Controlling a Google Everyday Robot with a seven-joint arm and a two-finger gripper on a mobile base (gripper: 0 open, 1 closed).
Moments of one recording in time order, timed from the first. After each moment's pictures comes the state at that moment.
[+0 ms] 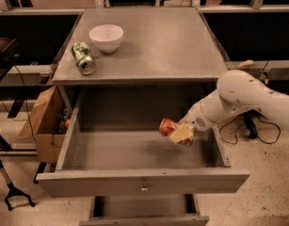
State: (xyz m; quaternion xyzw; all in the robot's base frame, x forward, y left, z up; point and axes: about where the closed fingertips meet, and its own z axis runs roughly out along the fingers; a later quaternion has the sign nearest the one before) arm 0.570 -0.134 0.668 -0.47 0.84 0.19 0.21
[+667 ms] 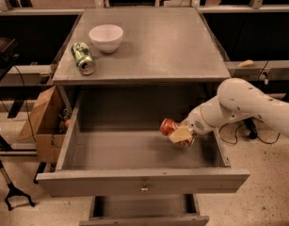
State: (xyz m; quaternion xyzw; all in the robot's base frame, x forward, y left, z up) arm 0.577 -0.135 0.649 -0.43 0.86 0.19 0.22
